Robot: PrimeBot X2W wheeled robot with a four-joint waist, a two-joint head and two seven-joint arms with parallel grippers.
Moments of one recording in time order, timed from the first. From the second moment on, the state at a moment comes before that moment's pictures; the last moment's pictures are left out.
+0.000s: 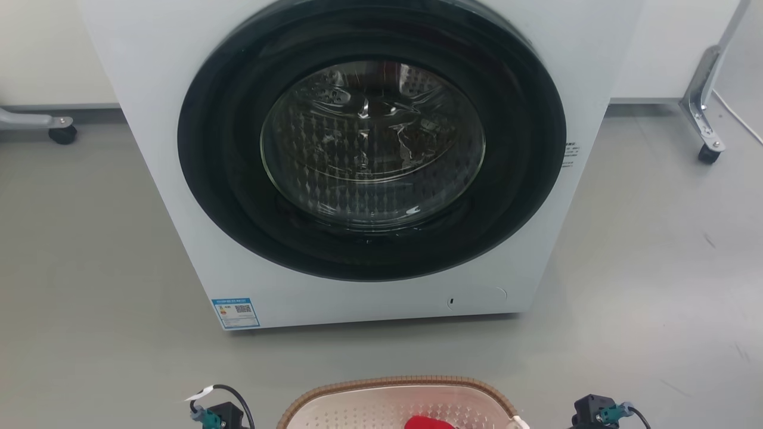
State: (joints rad) left arm -0.48 -0.01 -0.34 1.28 -0.71 -0.09 0.26; right arm -0.50 -0.01 0.40 1.27 0.63 0.14 0.13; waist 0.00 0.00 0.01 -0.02
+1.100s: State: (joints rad) left arm -0.70 0.00 -0.36 1.19 -0.68 -0.05 0.05; right arm -0.72 -0.05 0.40 1.21 0.62 0.13 -0.04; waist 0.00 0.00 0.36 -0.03
